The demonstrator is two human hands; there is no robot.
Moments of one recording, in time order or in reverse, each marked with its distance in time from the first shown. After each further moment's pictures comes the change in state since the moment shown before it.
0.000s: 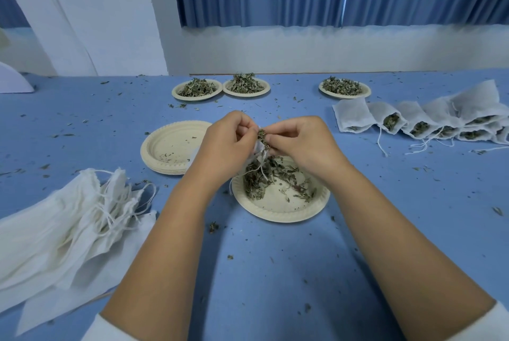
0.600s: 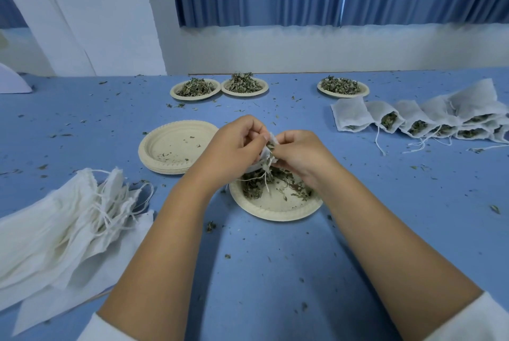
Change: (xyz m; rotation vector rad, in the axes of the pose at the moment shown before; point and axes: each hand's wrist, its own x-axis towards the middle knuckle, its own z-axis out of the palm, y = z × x) left_hand -0.006 0.007 0.004 -0.113 -0.194 0.037; right_hand 0.009 0.018 0.011 0.218 0.029 0.294
